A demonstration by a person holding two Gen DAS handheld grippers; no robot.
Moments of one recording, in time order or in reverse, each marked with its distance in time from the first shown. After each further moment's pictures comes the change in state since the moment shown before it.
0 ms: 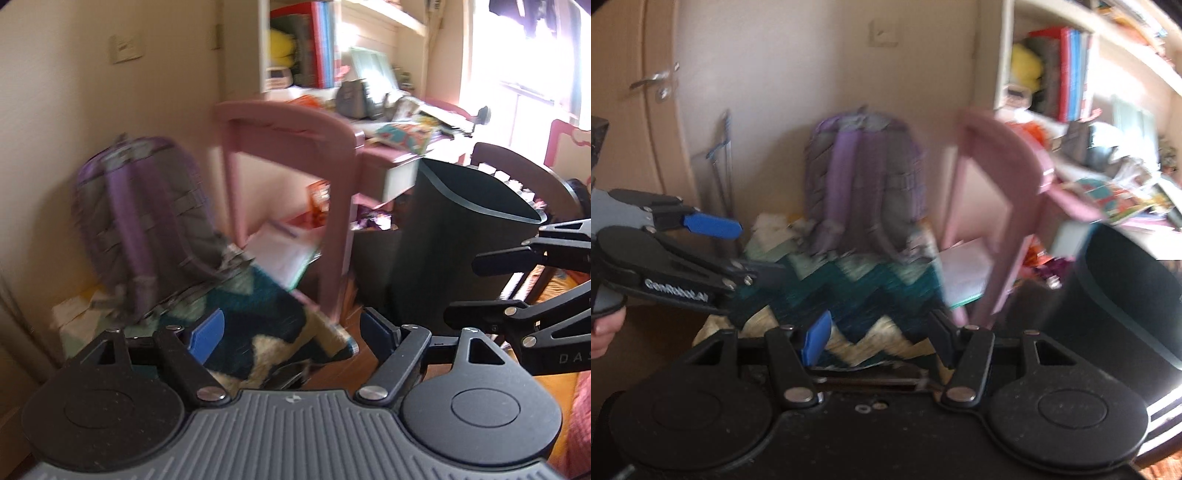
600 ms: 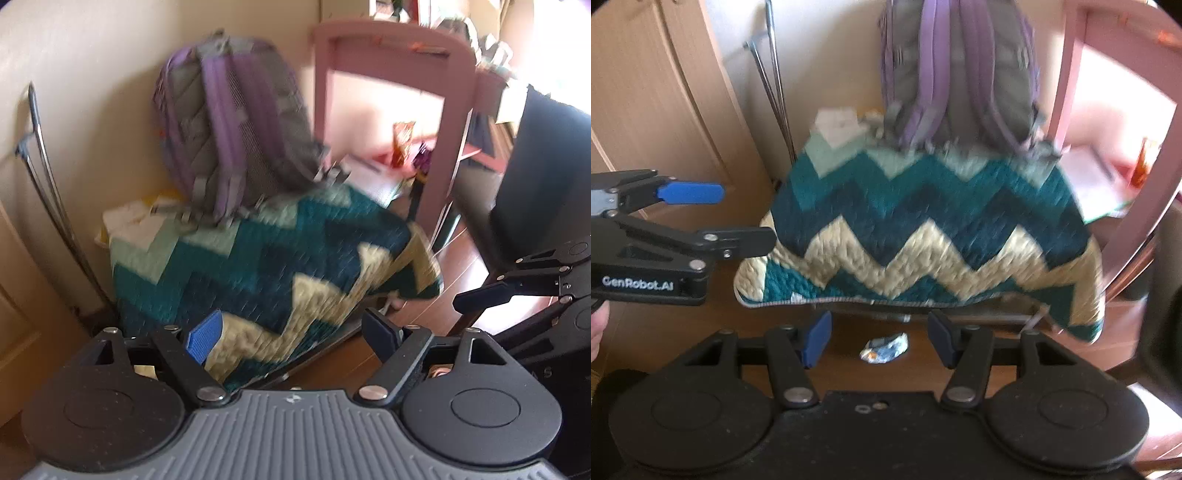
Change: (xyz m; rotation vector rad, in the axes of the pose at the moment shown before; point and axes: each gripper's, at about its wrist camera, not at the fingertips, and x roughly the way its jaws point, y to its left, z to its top) left arm 0.062 0.139 -0.149 -0.095 0.116 0.124; right arm 0.197 0.119 -0.066 0.022 0.279 0.180
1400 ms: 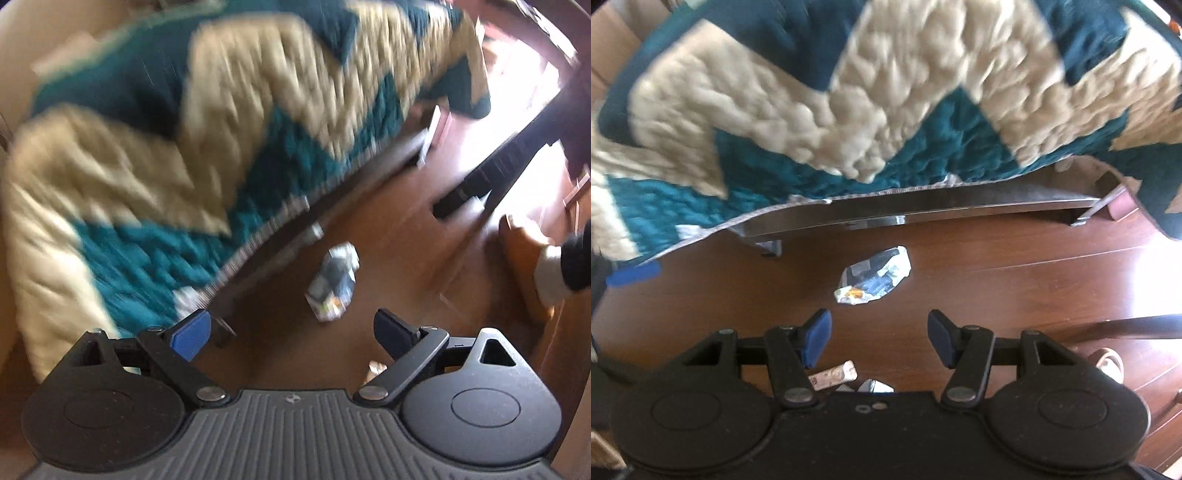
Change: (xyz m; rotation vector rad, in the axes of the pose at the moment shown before) left arm 0.226 0.085 -0.210 0.157 0.310 -0.094; right arm 0.293 -0.019 -0.056 0.188 0.344 -0.086
